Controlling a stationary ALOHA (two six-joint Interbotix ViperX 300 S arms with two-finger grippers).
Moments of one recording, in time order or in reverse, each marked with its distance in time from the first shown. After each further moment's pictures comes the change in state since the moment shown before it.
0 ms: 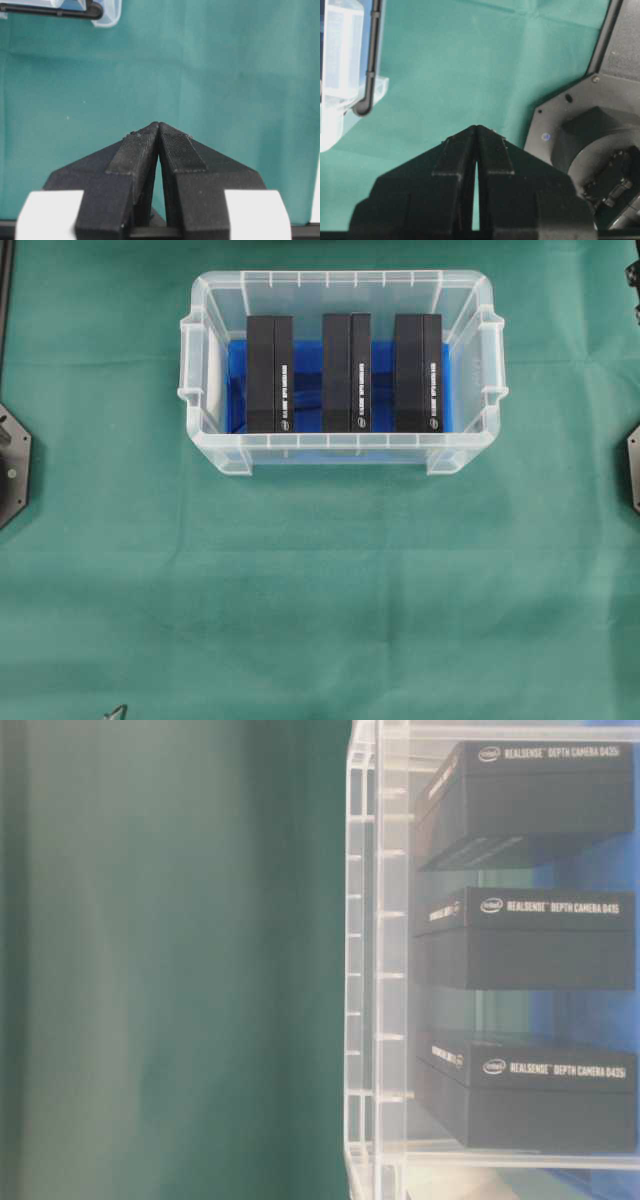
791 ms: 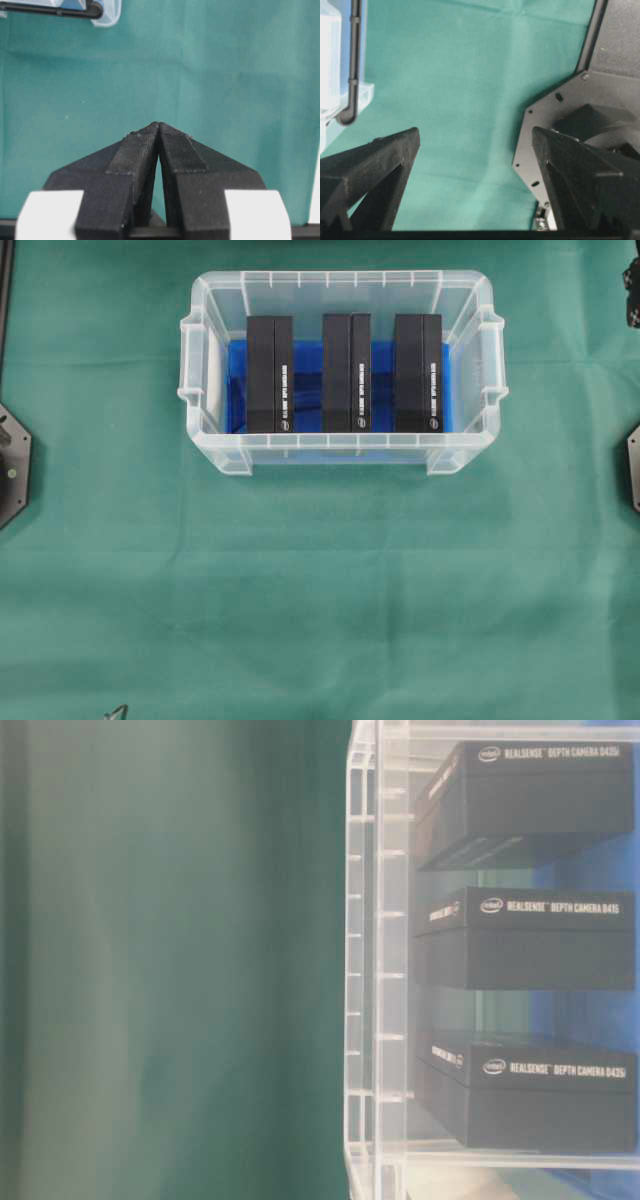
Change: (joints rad) left arm 0.000 0.000 0.000 0.000 0.000 -0.009; right arm 0.000 -0.002 0.037 -0.020 0.003 0.031
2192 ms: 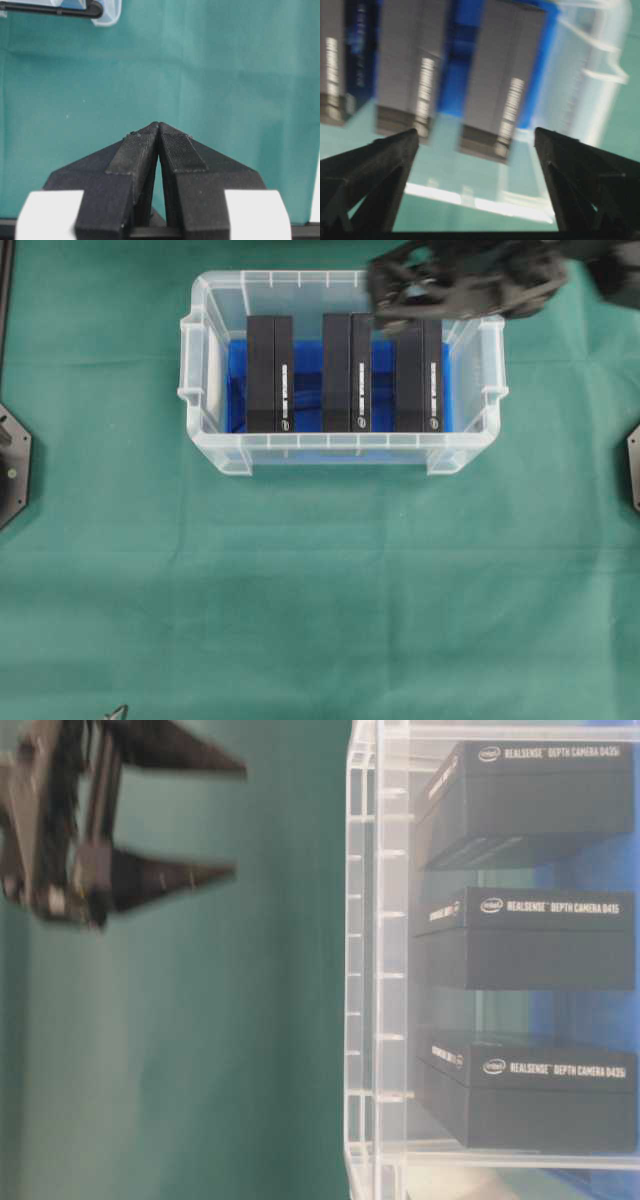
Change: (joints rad) left arm 0.000 0.002 0.000 0.000 0.003 0.005; right arm 0.152 0.657 -0.540 0.040 -0.149 0.152
